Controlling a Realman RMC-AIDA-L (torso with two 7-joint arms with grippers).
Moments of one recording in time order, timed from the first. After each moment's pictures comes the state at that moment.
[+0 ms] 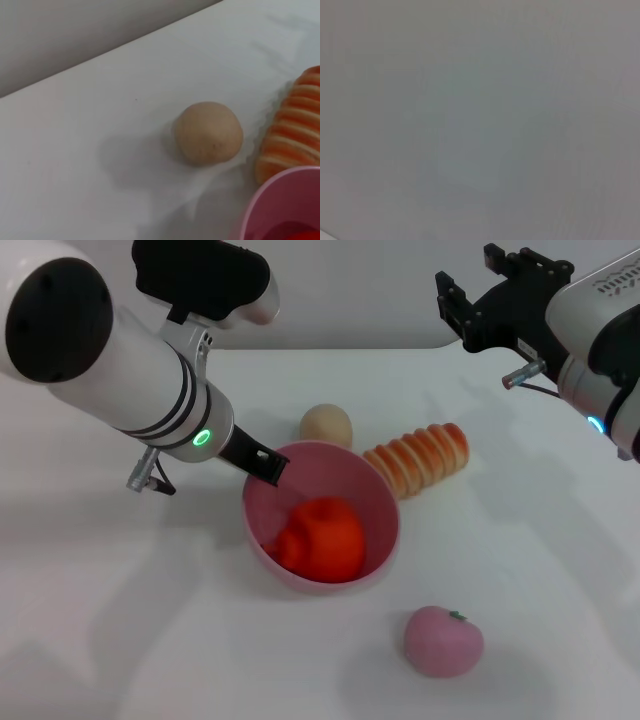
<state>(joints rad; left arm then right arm) -0.67 -2.06 1.76 1.34 -0.41 -1.25 -0.05 0.13 2.08 -1.92 -1.51 0.28 0.12 -0.24</state>
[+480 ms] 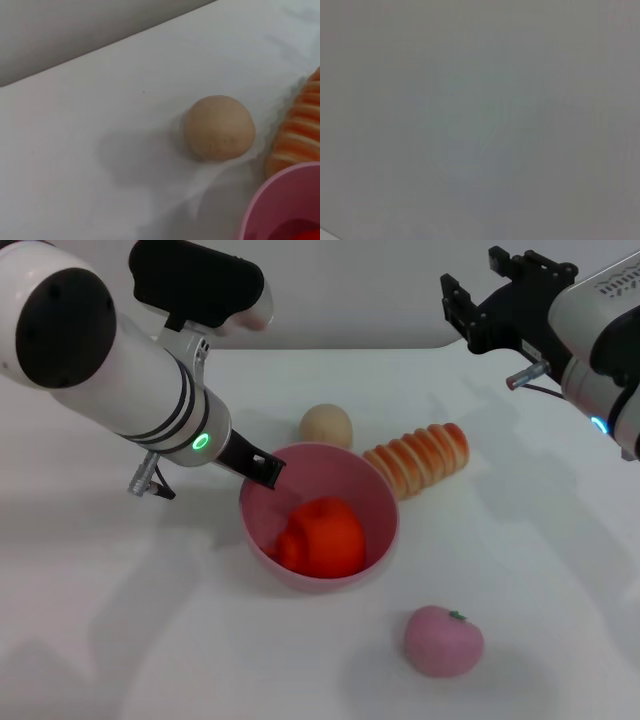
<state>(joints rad) -0.68 -2.07 1.75 1.29 -0.41 -1.22 -0.05 0.13 2.08 -1.91 -1.50 0.28 0.12 -0.24</state>
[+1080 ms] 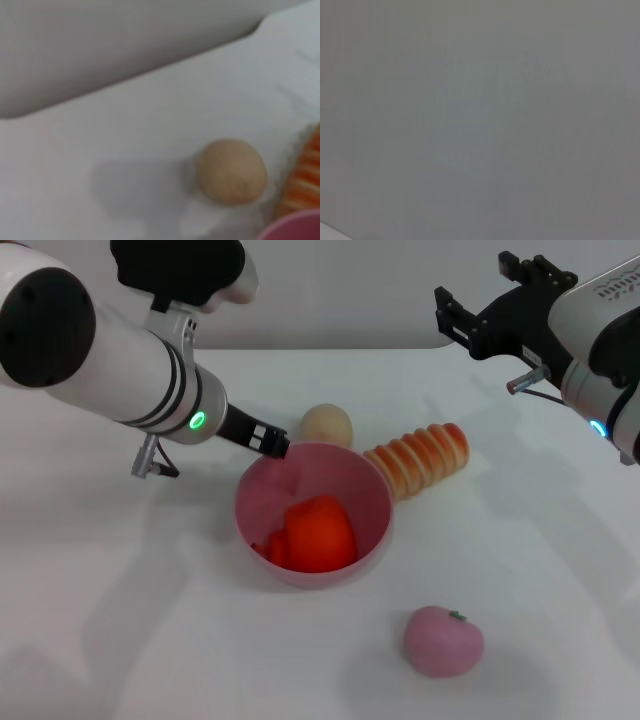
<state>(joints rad) -0.66 -2.06 1.72 1.27 -0.42 -1.11 -0.05 0.14 2.07 -1.90 -1.47 0.29 0.12 -0.23</state>
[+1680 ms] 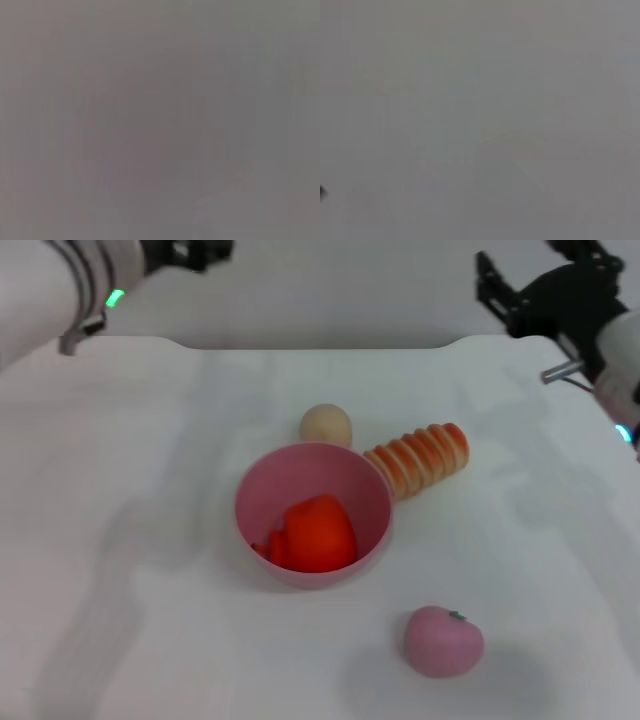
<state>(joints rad) -0.47 -2.06 1.68 1.45 -0.07 -0.57 -0.05 0.13 2.08 -1.90 -1.28 0.29 -0.27 -0.22</state>
